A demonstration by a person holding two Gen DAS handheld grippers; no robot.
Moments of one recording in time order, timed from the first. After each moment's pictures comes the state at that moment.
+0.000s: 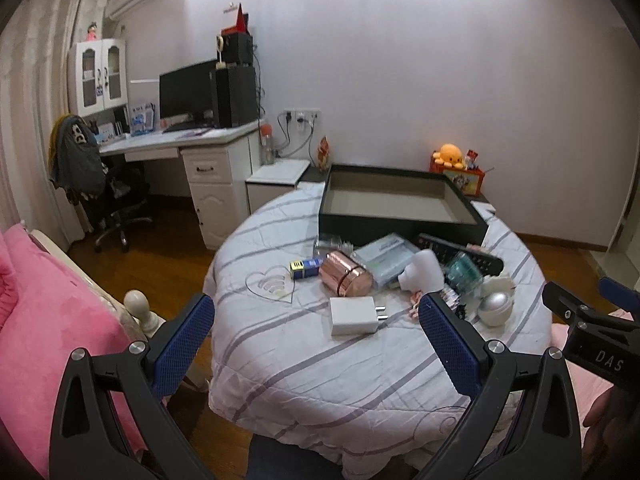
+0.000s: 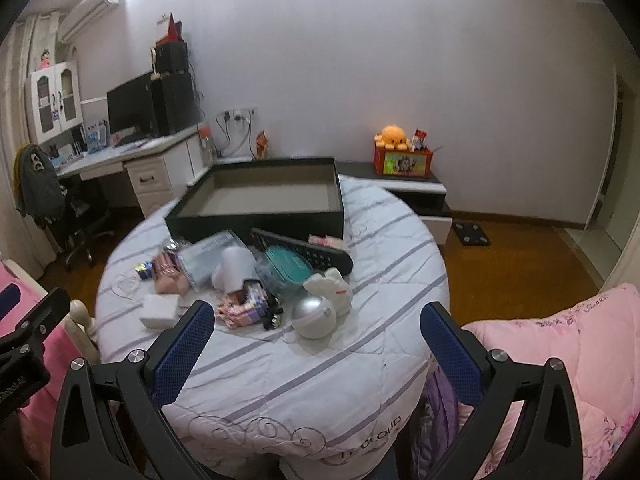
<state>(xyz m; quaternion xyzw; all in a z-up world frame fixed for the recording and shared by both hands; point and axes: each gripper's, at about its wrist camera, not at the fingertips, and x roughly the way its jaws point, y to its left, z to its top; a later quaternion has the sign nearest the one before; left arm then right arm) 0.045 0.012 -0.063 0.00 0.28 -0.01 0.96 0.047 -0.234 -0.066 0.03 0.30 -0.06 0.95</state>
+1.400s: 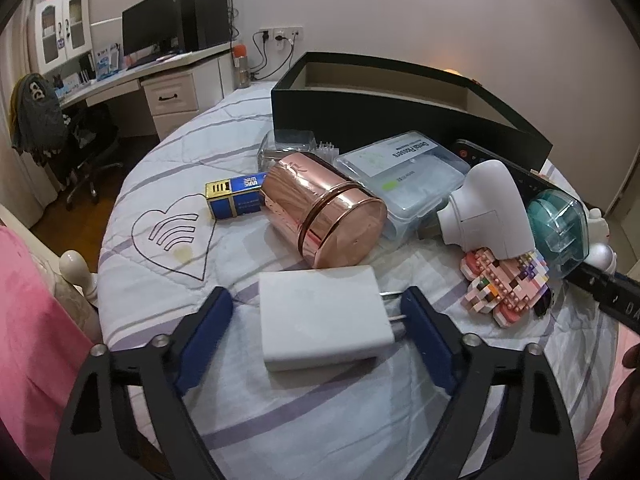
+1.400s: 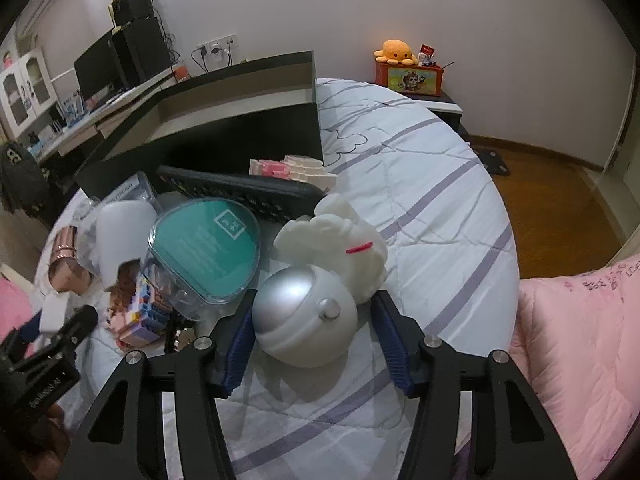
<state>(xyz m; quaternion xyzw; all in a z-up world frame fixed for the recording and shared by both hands) 0.168 -0.018 -0.179 0.00 0.40 -0.04 0.92 0.165 -0.288 -0.164 0.08 0.42 -0.05 0.90</state>
